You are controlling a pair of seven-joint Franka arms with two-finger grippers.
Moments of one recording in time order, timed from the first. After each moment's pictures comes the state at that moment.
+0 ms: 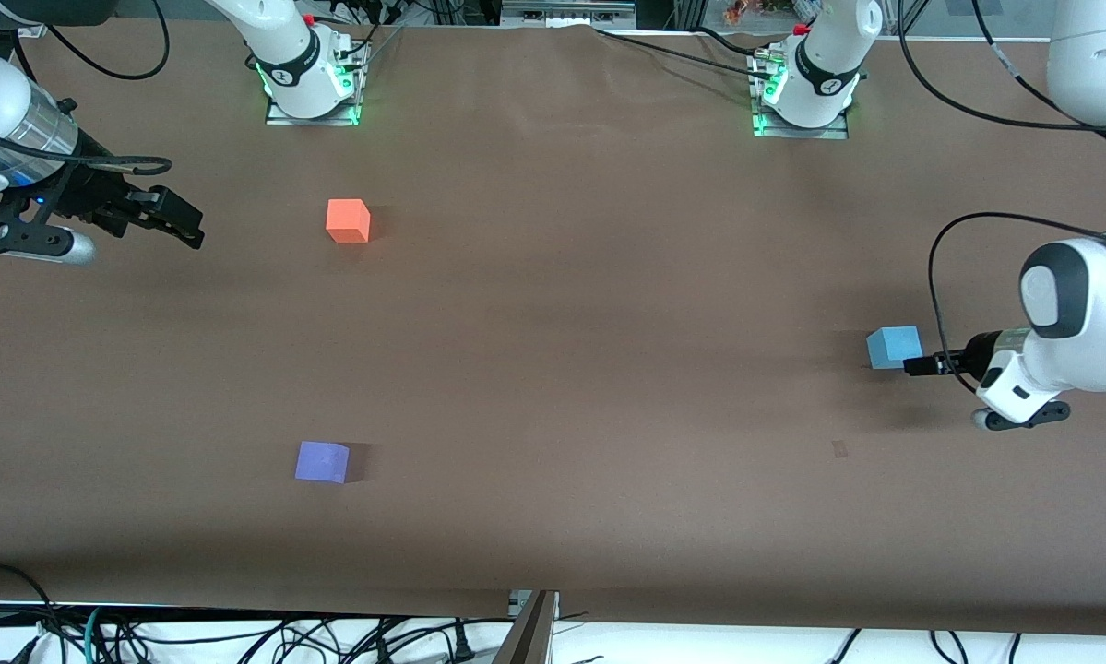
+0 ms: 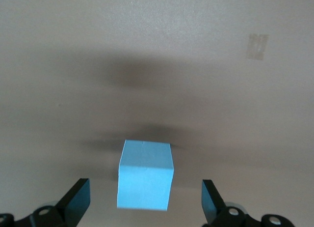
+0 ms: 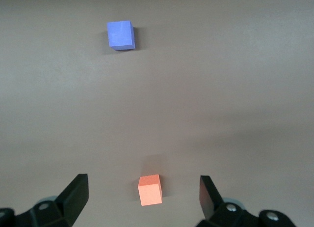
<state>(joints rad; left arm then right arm) 0.18 0.56 -0.01 -1.67 -0.04 1.99 0.01 0.11 0.03 0.04 -1.59 -0.01 1.62 0.30</state>
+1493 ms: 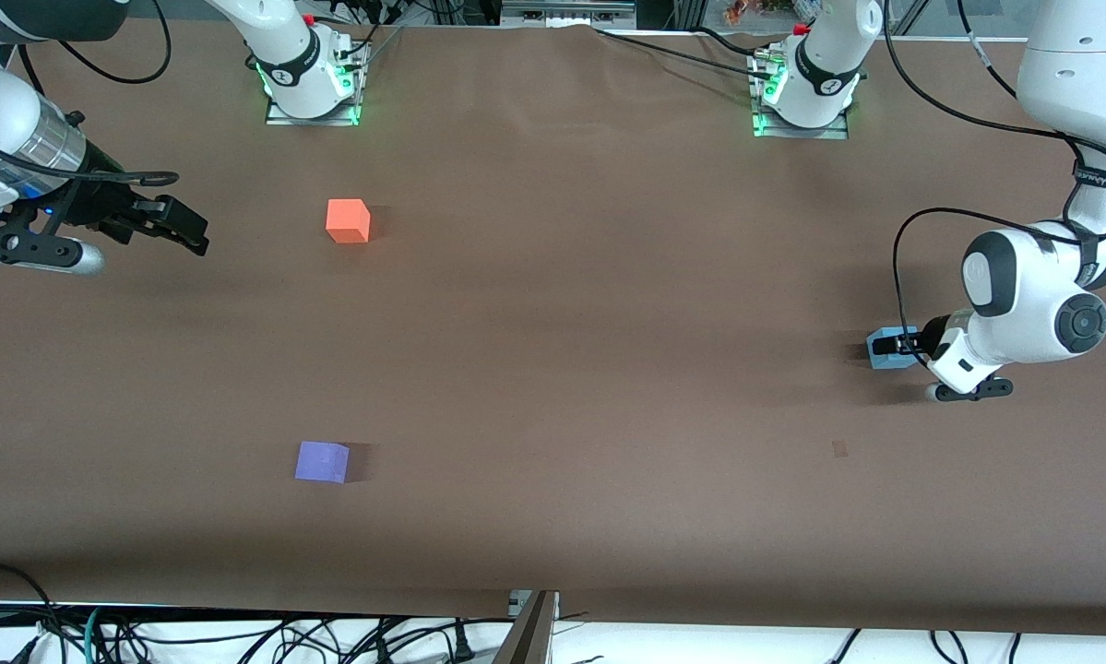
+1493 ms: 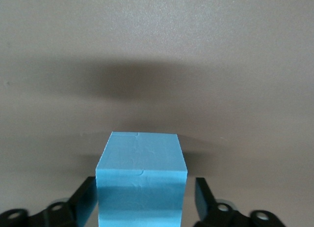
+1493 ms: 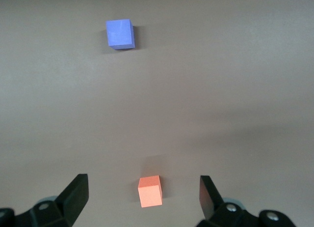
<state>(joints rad) 0.18 0.52 -0.01 -1.93 -0.04 2.22 0.07 0.11 0.05 0.04 -1.59 -0.01 1.63 0.30</state>
